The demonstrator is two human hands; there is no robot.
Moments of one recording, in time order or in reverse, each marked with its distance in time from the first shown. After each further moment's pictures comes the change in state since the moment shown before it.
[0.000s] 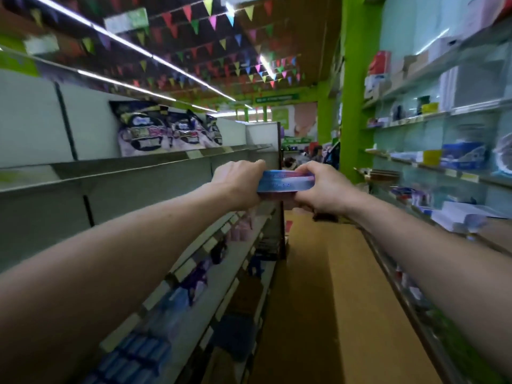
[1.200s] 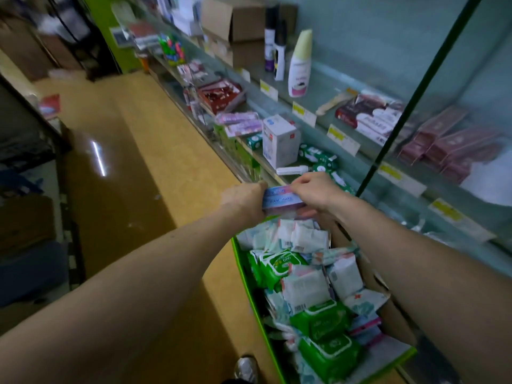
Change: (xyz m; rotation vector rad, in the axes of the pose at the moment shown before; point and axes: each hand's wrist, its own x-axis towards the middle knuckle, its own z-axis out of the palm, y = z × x) left_hand -0.093 0.539 0.268 -0.375 -0.668 0.742; right_hand -0.368 0.421 -0.066 0.285 0.247 1.342
